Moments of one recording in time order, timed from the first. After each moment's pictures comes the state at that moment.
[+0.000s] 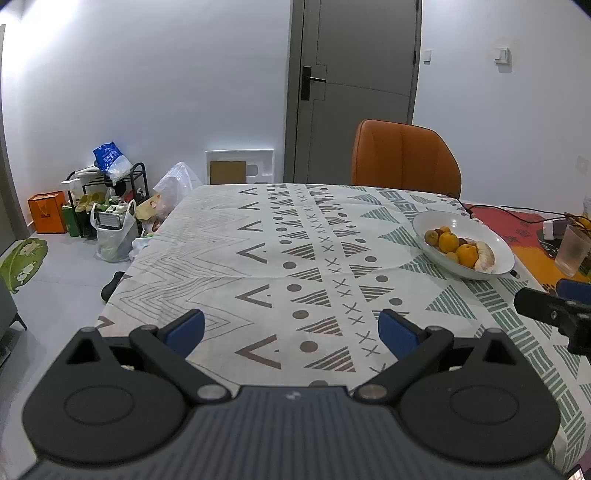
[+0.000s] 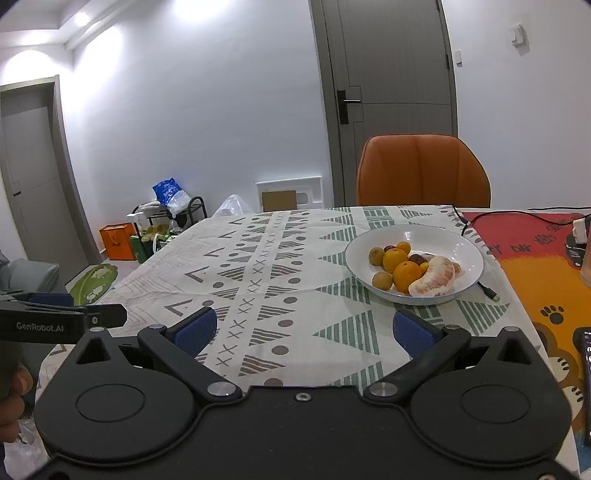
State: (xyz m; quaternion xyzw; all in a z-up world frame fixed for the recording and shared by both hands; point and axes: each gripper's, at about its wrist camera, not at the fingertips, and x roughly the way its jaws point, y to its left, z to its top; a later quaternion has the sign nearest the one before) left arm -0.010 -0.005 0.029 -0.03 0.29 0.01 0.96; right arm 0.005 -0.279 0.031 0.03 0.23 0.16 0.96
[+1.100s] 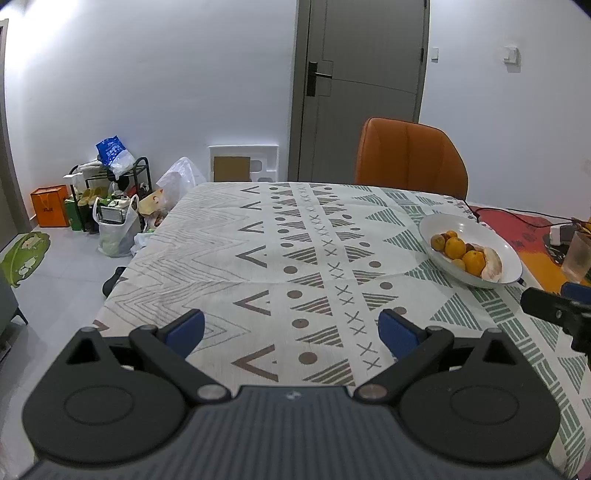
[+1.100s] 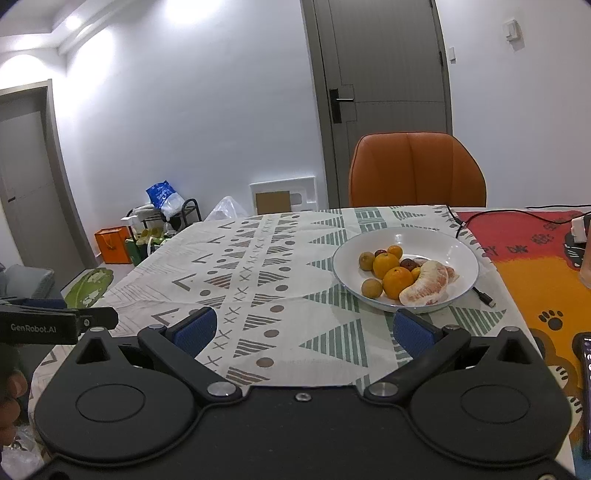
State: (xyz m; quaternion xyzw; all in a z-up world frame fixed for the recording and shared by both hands) left arm 0.002 -0.004 0.031 -0.03 0.30 0.02 0.95; right arm 0.020 -0.288 0.033 0.03 0.24 0.15 0.96
